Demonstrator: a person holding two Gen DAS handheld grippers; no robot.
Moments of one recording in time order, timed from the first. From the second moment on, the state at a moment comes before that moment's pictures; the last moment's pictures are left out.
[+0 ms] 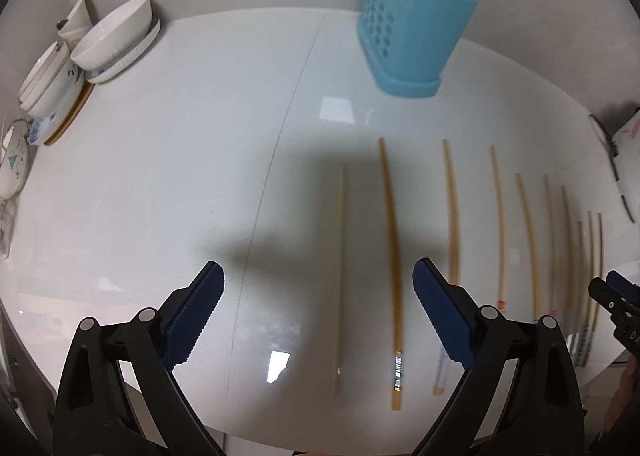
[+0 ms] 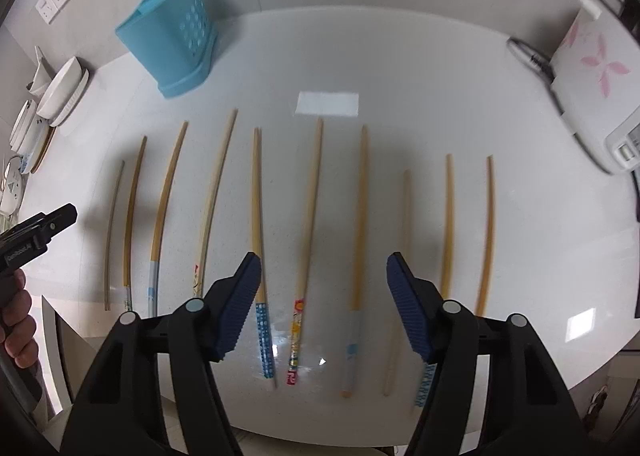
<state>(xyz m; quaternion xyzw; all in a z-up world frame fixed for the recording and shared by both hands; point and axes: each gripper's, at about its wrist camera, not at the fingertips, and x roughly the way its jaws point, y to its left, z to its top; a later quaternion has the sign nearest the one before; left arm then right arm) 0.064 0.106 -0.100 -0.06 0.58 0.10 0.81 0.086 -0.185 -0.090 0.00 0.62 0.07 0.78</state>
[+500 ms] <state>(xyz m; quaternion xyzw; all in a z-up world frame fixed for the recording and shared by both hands) 0.089 0.116 -0.152 -0.06 0.63 0.06 0.77 0.105 -0.153 -0.135 -0.03 0.67 0.05 0.74</state>
